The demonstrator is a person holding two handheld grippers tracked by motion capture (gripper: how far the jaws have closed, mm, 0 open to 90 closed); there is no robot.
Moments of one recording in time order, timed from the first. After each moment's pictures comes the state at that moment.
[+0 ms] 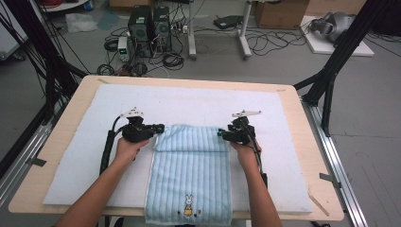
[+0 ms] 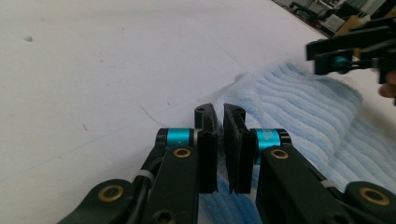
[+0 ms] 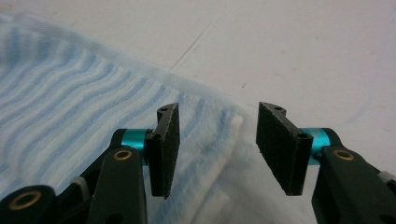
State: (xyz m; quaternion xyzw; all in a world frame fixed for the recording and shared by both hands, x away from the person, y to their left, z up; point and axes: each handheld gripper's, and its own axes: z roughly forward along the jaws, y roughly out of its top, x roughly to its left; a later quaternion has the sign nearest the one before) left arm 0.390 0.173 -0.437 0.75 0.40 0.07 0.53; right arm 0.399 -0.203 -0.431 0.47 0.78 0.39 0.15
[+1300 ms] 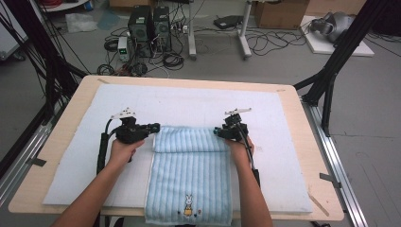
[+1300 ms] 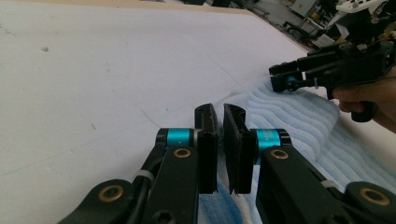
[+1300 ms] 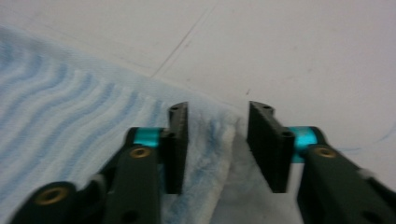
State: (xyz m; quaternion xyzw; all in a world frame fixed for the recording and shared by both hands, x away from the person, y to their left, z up) left arm 0.380 0.187 -0.429 0.72 0.41 0.07 0.56; right arm 0.416 -0.186 -0.443 0.48 0.79 0.35 0.16
